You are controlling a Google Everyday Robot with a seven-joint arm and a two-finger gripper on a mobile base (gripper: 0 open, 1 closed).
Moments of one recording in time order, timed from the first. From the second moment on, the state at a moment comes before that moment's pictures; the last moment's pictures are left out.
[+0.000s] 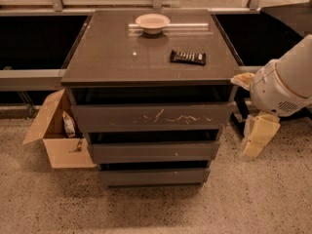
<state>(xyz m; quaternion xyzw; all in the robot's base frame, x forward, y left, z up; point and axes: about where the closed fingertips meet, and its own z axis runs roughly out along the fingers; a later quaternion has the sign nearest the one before) 0.454 -0.189 0.879 -0.65 0.73 0.04 0.21</state>
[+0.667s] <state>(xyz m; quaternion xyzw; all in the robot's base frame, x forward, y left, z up) 0.461 -0.199 0.777 -0.69 0.70 0.07 0.17</state>
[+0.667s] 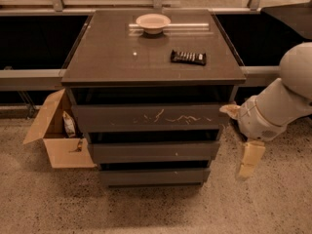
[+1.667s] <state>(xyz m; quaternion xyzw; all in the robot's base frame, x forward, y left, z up) 0.466 -0.191 0.670 -0.72 0.67 0.11 0.17</state>
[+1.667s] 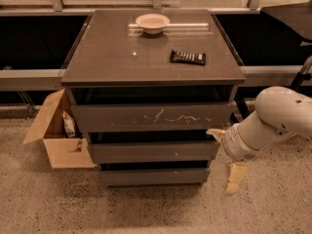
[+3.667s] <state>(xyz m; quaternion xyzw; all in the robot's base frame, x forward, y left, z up) 0.553 -0.170 0.457 -0.75 0.64 0.11 0.15</state>
